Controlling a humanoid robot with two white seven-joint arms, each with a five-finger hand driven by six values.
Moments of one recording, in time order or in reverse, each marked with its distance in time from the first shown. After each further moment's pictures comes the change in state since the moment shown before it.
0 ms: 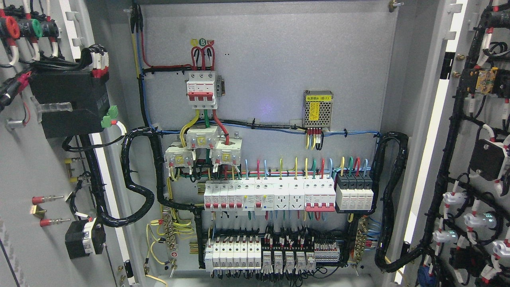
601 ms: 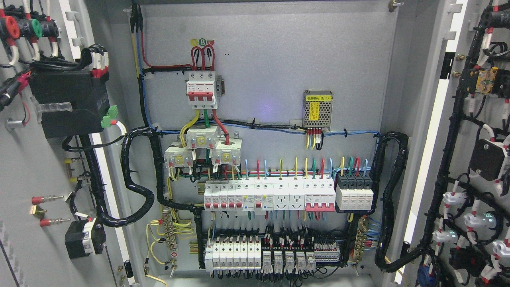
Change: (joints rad) left arm -0.058 -0.015 0.025 -0.015 0.042 -0.006 0.014; right arm -0.004 -0.005 -0.039 -0.044 -0.036 -0.048 -0.002
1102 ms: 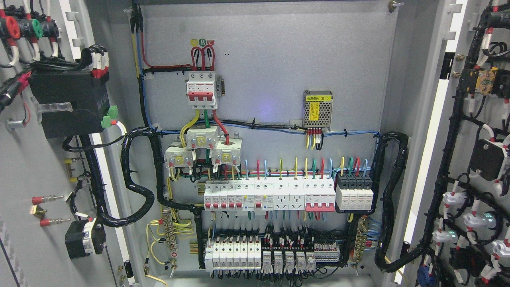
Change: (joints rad) left arm 0.022 0.022 0.016 -0.003 0.062 -0.002 0.001; right arm -0.002 -0.019 -0.034 -0.016 -0.056 0.001 -0.001
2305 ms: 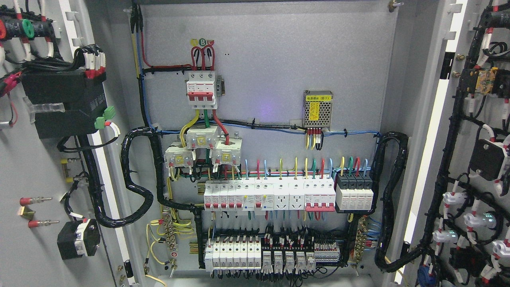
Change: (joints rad) left arm 0.059 0.045 0.074 0.002 0.118 0.000 -0.001; right arm 0.010 -0.091 -0.069 0.012 -0.146 0.000 0.012
